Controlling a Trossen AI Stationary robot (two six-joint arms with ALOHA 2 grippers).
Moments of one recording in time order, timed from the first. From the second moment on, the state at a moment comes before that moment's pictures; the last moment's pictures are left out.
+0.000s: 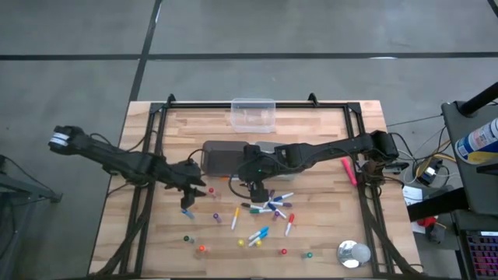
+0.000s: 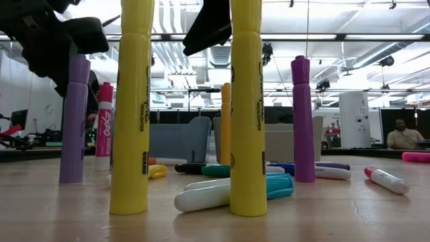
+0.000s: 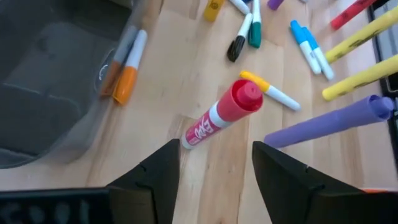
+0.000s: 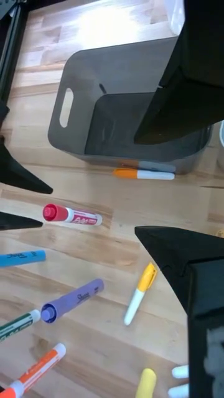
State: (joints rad) left arm -0.25 0.90 0.49 -0.36 -0.05 -0.53; right arm 0.11 1.85 1.60 -0.54 0.07 -0.09
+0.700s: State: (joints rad) left arm -0.25 1.11 0.49 -0.17 -0.04 -0.47; right arm 0.11 1.85 1.60 -0.54 0.07 -0.10
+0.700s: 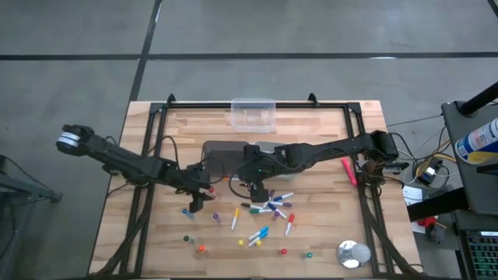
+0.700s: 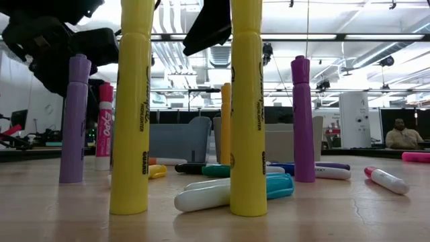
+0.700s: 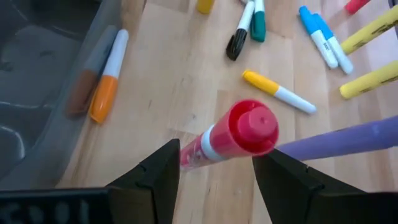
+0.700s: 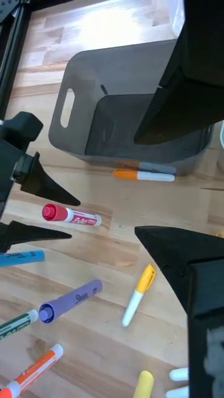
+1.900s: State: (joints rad) left arm -0.24 1.06 0.52 -0.08 -0.23 -0.39; right arm 0.11 1.86 1.60 -0.55 0.07 -0.06
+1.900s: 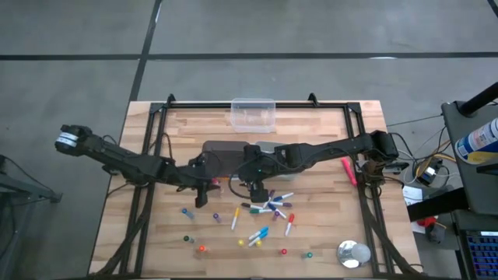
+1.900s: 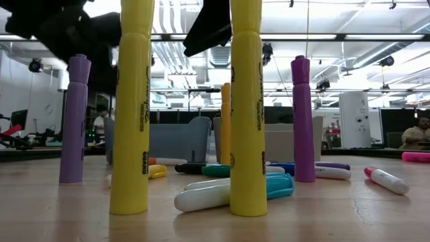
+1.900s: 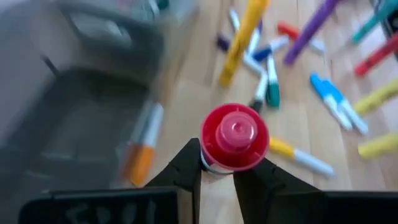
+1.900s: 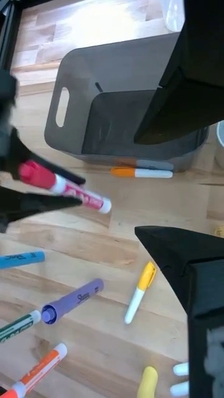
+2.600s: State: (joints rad) left arm -0.24 0.98 0.60 0.18 -0.30 -0.11; right arm 0.08 1.86 1.60 -0.43 -0.03 -0.06
